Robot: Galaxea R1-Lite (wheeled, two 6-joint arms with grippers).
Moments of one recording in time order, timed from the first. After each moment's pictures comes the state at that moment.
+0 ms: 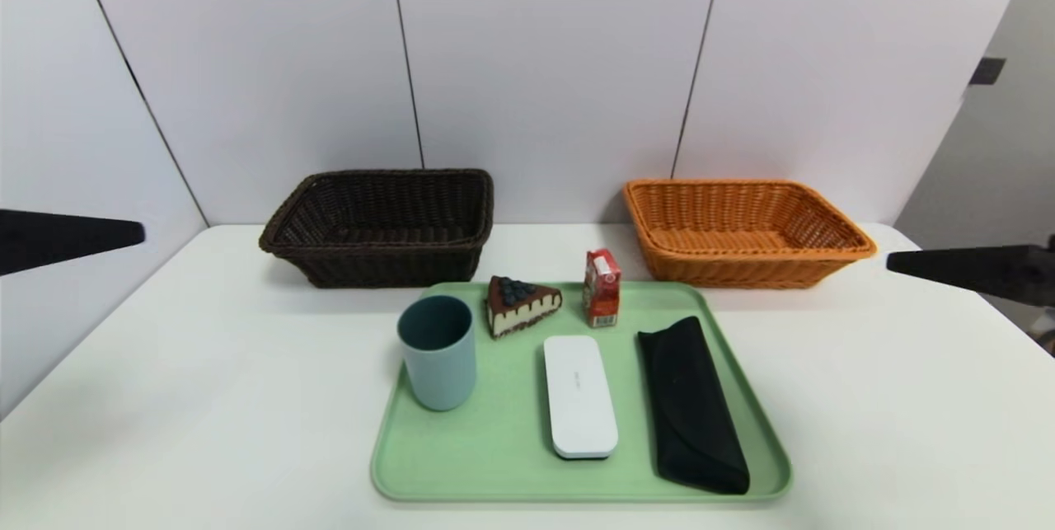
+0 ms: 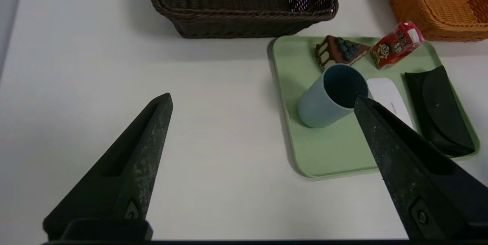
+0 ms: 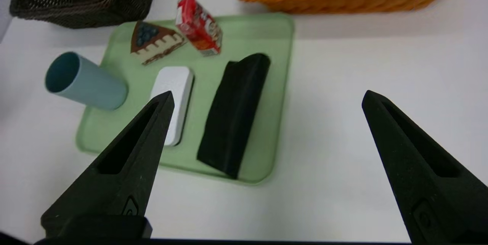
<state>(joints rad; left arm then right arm) -0.07 1.04 -1.19 0.54 -0.17 -0.16 0.26 1.11 -0.99 0.36 0.08 0.31</state>
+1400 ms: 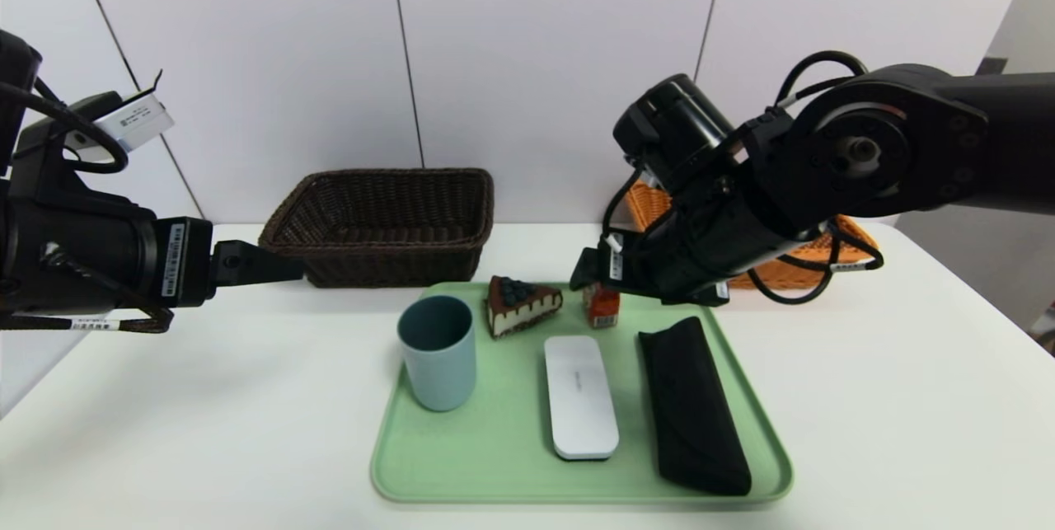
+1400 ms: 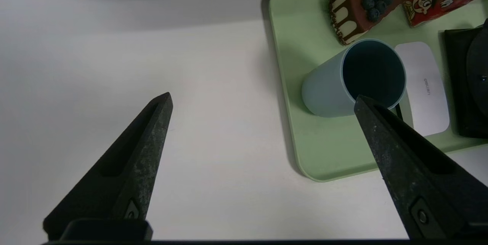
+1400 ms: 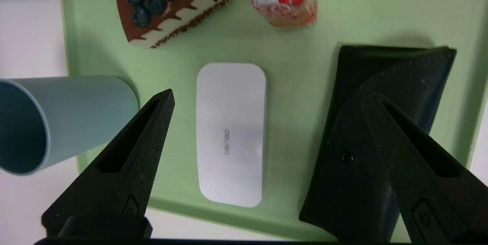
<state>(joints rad) -0.23 1.31 -1.16 0.47 -0.08 -0.20 0.68 1.94 -1.70 0.69 -0.14 0.62</state>
